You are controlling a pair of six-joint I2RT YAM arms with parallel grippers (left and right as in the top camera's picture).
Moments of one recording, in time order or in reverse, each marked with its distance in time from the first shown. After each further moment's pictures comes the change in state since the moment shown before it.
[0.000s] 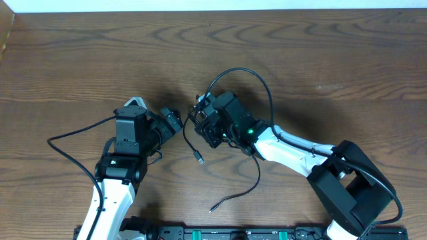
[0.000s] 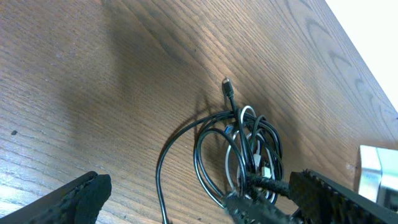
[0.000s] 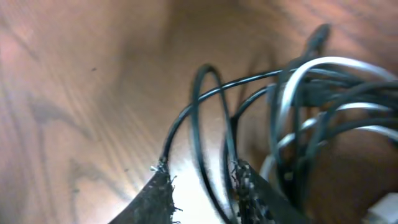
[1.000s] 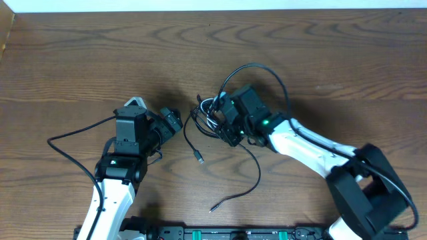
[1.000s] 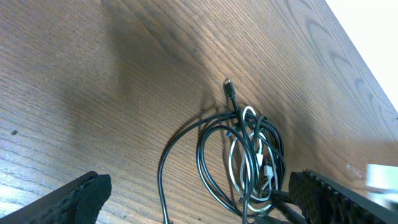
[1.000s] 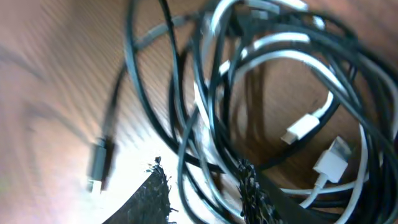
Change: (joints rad) left arm 0.000 0.000 0.000 0.000 0.000 0.000; right arm -0.100 -0.070 -0.002 -0.261 -0.026 -0.192
